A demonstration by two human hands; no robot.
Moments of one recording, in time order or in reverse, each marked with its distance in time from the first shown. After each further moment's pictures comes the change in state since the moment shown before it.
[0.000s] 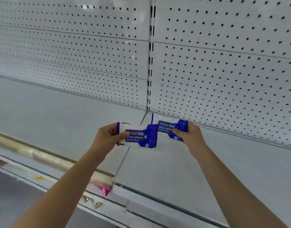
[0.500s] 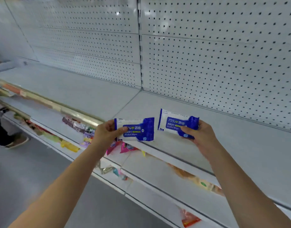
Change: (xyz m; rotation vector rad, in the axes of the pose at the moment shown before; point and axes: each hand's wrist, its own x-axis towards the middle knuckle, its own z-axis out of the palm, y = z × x) left_hand -0.236 0.010 0.110 -0.044 0.207 -0.029; right_hand -0.181 0.016 -0.181 0.188 -0.190 0.011
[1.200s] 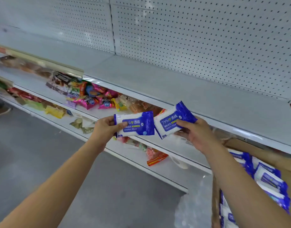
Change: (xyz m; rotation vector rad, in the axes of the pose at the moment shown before) left_hand -0.361 -0.048 0.139 -0.034 -0.092 -0.095; right_hand -0.342 0.024 -0.211 0.053 -0.040 0.112
